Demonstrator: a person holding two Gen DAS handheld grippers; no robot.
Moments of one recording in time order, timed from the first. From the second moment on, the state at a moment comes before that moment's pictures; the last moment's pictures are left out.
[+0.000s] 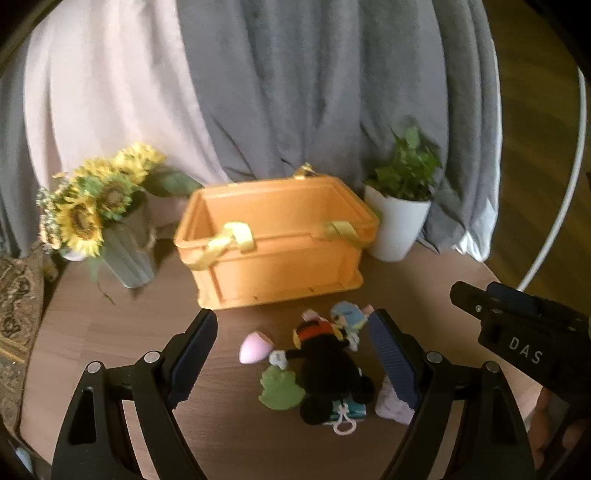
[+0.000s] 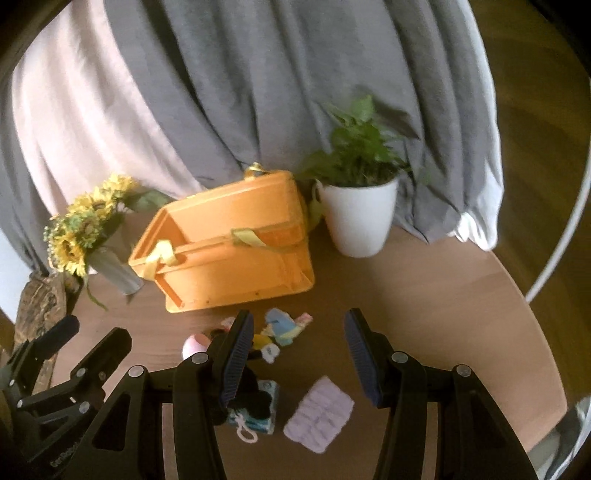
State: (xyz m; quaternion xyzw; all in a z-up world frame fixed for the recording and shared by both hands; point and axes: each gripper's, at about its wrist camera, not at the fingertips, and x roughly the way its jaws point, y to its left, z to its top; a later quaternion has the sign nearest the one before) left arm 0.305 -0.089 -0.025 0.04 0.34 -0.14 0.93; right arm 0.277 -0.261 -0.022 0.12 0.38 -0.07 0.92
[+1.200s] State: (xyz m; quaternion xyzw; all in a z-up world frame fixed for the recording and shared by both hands) left arm 0.339 -0.103 -0.114 0.07 0.42 -0.24 0.87; right arm 0.269 -0.264 -0.145 0.23 0.48 -0.14 0.84
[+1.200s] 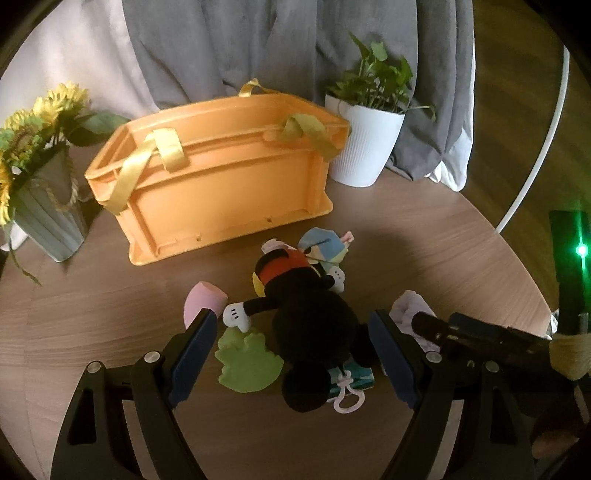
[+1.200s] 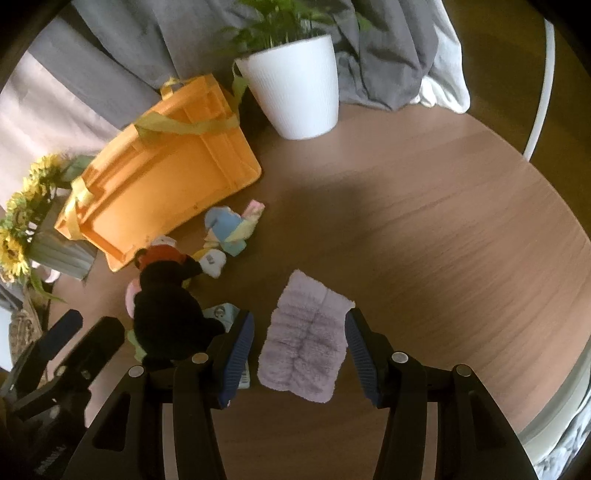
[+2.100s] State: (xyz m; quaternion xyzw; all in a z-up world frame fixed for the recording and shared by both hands) left arm 0.369 -0.136 -0.161 0.08 0.48 -0.24 0.84; right arm 0.292 -0.278 -0.191 0.25 0.52 -0.13 0.81
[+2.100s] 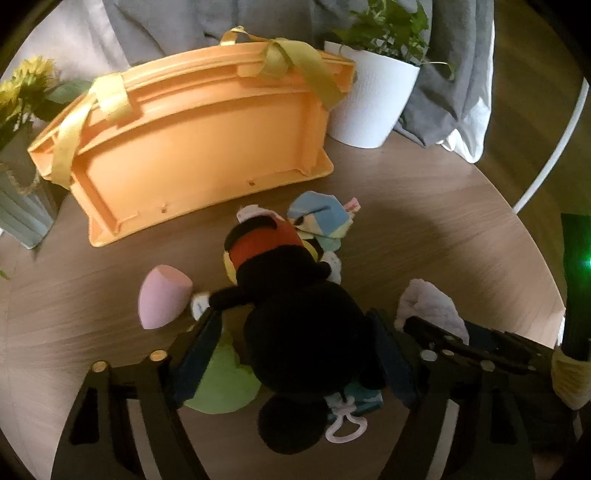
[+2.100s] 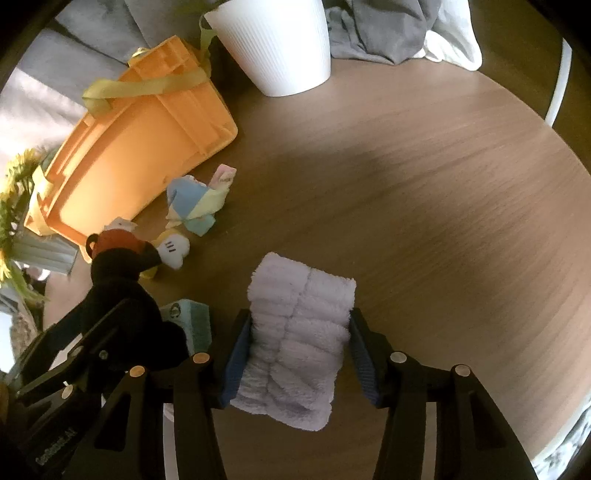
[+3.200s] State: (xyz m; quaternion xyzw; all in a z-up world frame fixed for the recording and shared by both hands) left arm 0.336 -0.103 -0.107 0.05 0.43 -0.22 0.88; right arm 0.280 -0.253 -0.125 0.21 0.46 -0.07 0.86
